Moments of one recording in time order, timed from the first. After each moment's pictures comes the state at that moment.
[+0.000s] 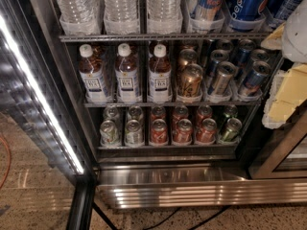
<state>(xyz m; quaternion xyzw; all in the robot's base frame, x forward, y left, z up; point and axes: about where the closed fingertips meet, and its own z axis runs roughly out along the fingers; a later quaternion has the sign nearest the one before) 0.438 -0.217 0.976 -0.60 0.78 -0.03 0.16</state>
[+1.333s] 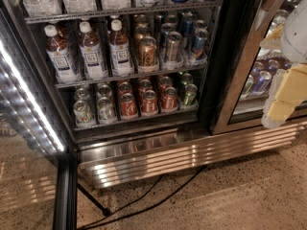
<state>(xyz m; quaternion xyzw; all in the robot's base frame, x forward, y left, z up) 0.438 -0.217 0.976 -0.60 0.78 -0.03 0.16</state>
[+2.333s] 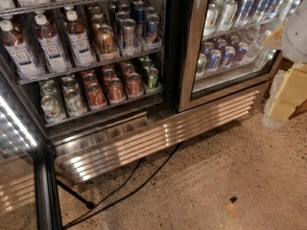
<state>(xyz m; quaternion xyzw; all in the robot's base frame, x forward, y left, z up) 0.438 -0.217 0.976 -0.60 0.78 -0.03 0.16</state>
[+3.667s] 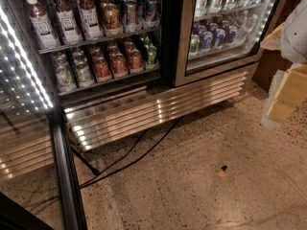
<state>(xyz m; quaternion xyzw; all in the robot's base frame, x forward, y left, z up) 0.438 -0.217 0.976 -0.60 0.78 -0.03 0.16</state>
